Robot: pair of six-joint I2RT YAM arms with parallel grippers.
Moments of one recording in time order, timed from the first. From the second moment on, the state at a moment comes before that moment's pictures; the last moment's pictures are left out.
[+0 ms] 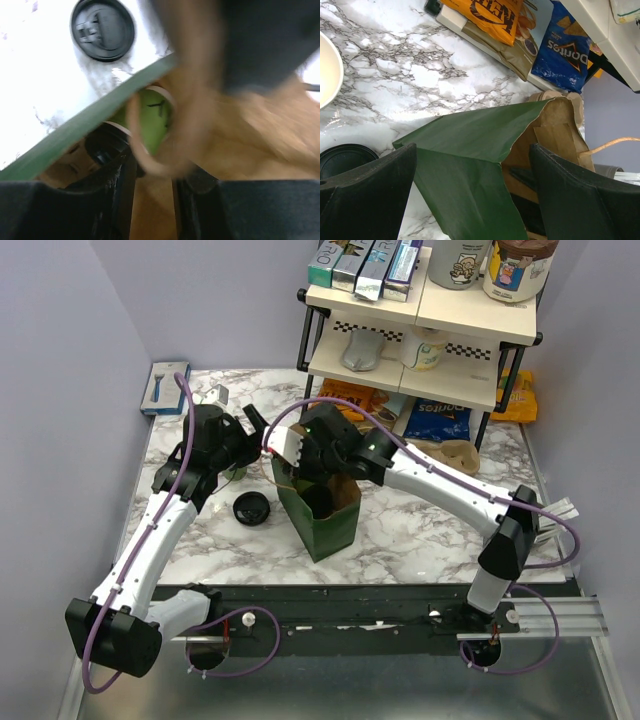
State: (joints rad) left arm -0.27 1.09 1.05 -0.43 0.16 -0.70; right arm 0.97 1.77 1.71 -0.69 -0.08 -0.55
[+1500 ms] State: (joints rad) left arm -0.27 1.08 1.05 -0.43 0.17 -0.70; right arm 0.97 1.38 1.70 -0.51 0.40 -0.19
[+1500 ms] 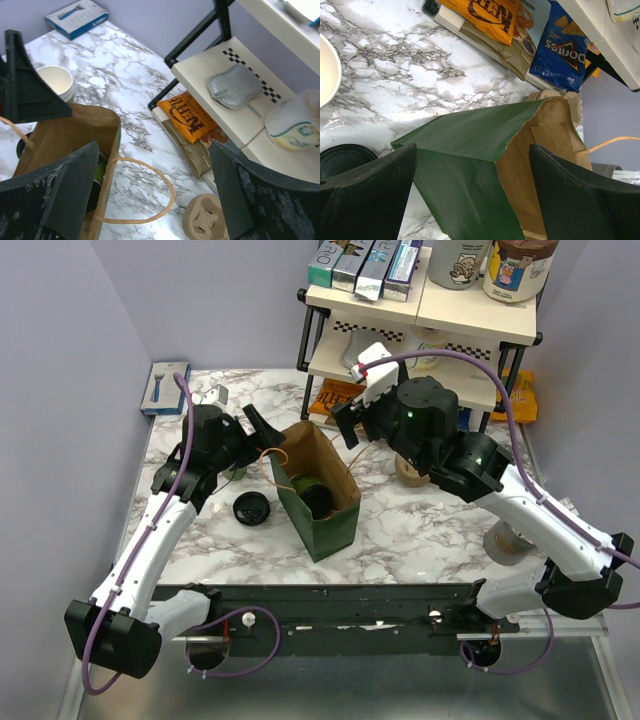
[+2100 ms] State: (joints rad) left arm -0.27 1.04 1.05 -0.44 0.15 -0.70; right arm 0.44 0.99 1.44 -0.75 0.61 0.29
